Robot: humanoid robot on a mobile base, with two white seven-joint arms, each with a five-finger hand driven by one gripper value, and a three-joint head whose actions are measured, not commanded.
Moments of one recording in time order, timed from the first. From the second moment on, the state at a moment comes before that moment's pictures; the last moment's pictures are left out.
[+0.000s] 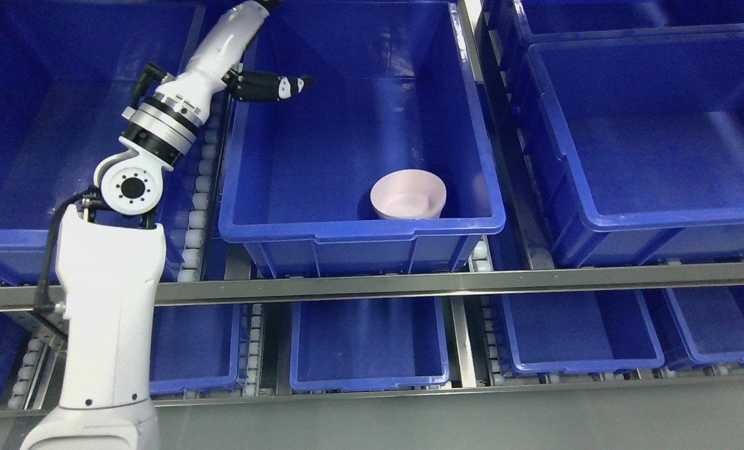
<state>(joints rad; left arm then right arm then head) -0.87 0.06 0.06 -1.34 -0.47 -0.31 -0.32 0.00 0.00 0.00 0.00 0.00 0.04 0.01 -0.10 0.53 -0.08</state>
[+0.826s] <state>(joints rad) -0.62 0.01 0.04 -1.49 -0.02 0.02 0.13 0.00 0.00 0.00 0.00 0.00 0.04 0.01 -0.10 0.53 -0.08</state>
